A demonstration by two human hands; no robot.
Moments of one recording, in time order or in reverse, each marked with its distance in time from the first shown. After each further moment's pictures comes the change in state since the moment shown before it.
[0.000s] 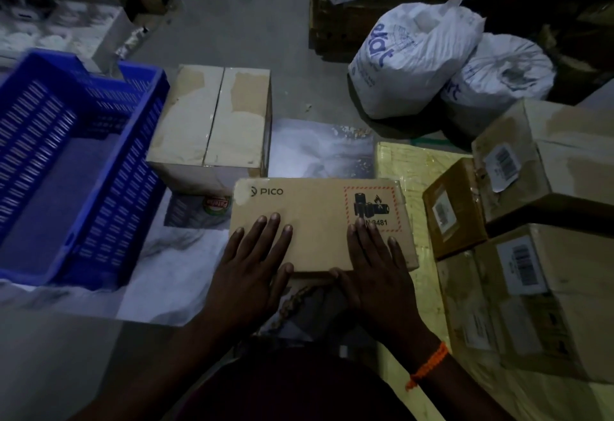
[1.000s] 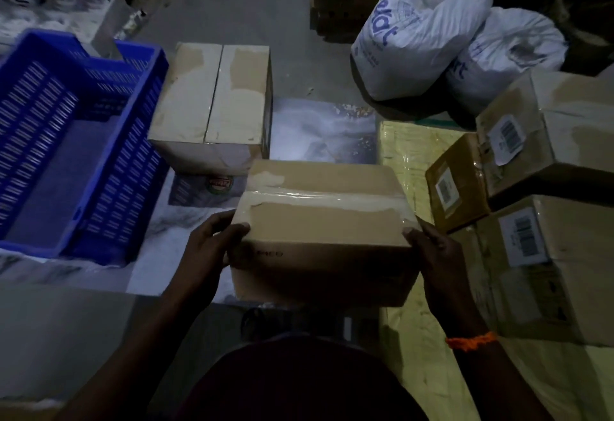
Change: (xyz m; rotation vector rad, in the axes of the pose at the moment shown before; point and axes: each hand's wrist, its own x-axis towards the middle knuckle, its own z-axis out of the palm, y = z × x) left_hand -0.013 -0.018 -0.035 -1.353 0.043 -0.893; right_hand -0.025 0.061 -0.024 1.299 0.102 0.767
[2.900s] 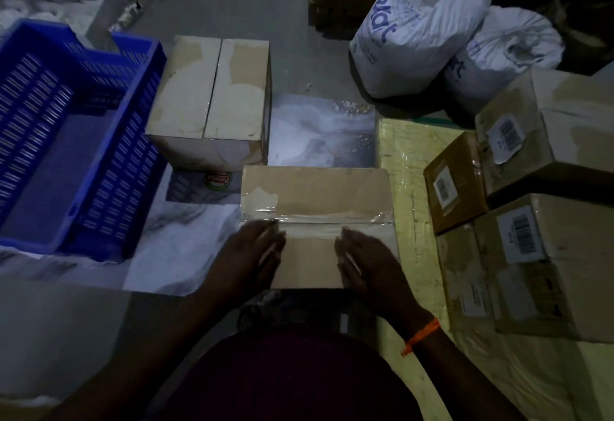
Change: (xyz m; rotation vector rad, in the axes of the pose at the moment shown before) left_hand 0.030 -0.066 0.010 1.119 -0.186 0.966; right_hand -0.005 0.060 0.052 -0.917 -0.308 -0.798
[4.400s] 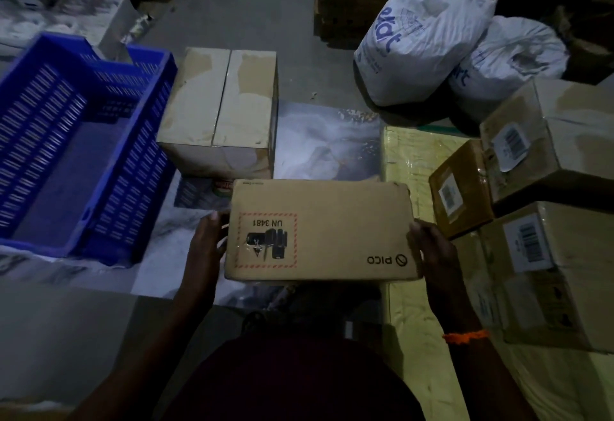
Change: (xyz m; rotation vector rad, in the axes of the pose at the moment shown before) left_hand -0.001 0.014 -0.062 -1.008 0.321 -0.770; right_hand 0.018 0.001 -0.079 0.860 0.282 0.832
